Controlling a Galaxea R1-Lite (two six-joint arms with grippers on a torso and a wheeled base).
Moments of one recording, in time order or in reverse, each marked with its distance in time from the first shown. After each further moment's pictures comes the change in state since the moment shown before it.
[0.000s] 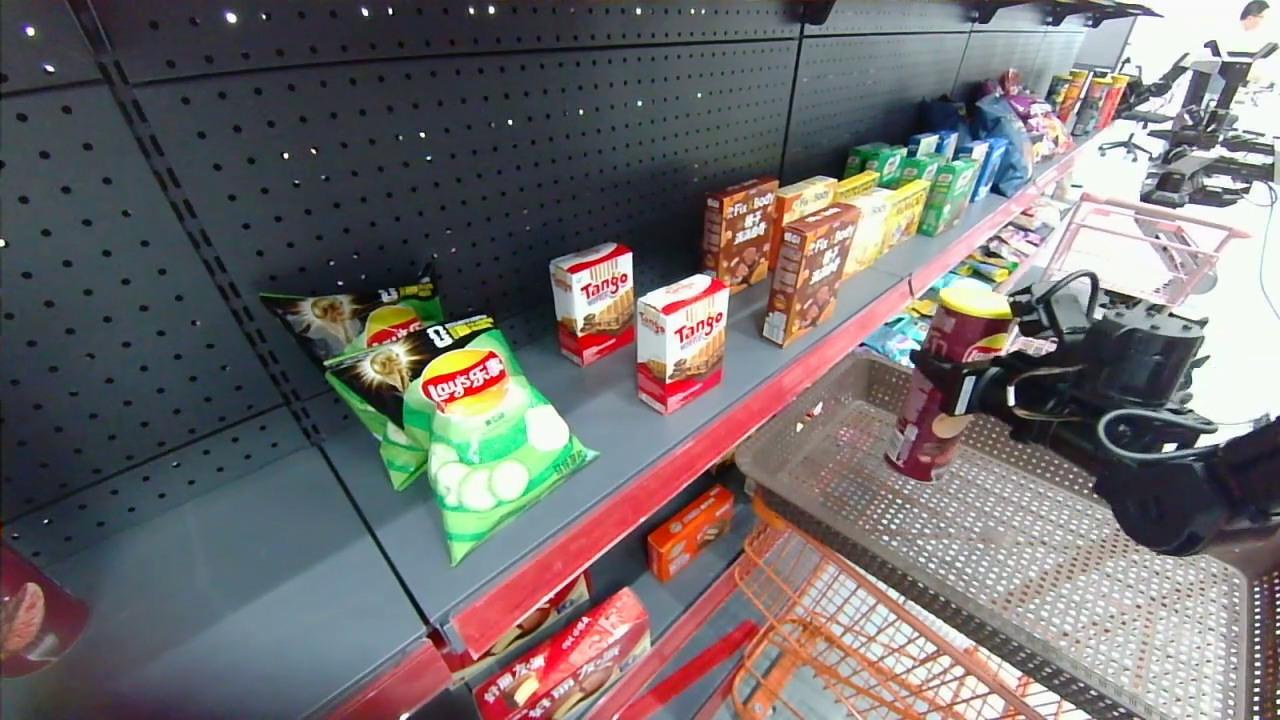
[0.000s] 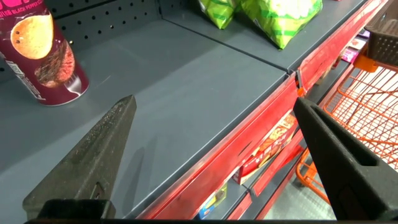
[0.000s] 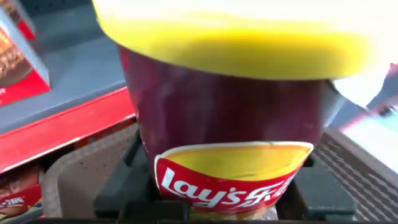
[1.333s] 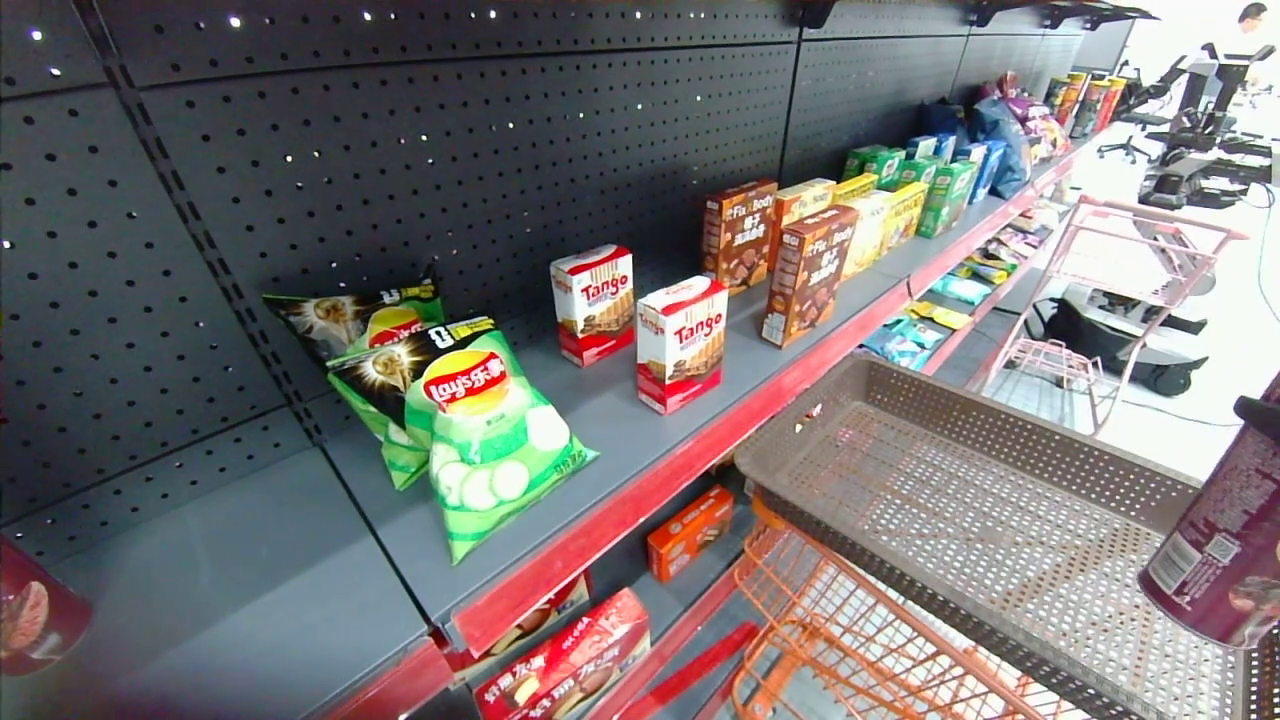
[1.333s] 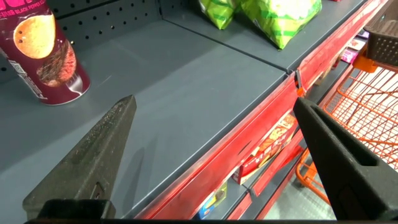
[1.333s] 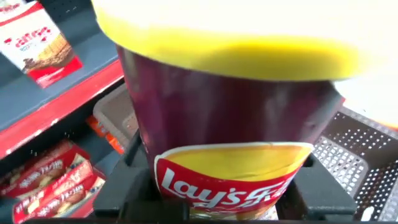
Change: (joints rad) left arm 0.000 0.000 0.000 0.000 0.000 0.000; right arm -0.135 -0.986 0.321 0.739 -0.081 0.067
